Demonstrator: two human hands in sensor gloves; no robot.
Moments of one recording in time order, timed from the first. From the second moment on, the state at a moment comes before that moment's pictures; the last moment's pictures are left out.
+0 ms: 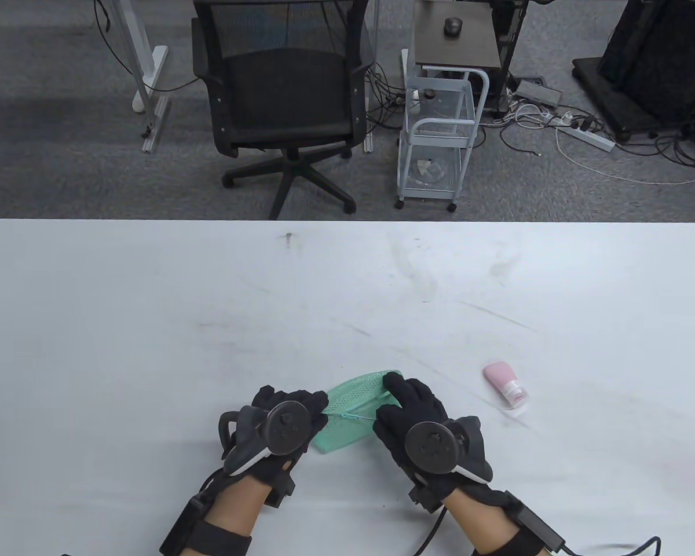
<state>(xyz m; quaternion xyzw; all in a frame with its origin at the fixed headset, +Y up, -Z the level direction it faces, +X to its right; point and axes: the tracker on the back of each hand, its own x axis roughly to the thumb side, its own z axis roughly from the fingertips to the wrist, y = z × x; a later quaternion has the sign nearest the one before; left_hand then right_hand) -0.134 -0.737 -0.261 0.03 -0.14 0.14 0.98 0.110 -0.736 -0.249 0.23 -0.07 0.94 0.22</state>
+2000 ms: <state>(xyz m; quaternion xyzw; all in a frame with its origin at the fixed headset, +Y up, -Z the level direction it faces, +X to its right) -0.180 -0.718 -0.262 0.06 -0.07 0.26 0.96 0.187 -0.727 -0.283 0.17 -0.11 0.92 0.32</state>
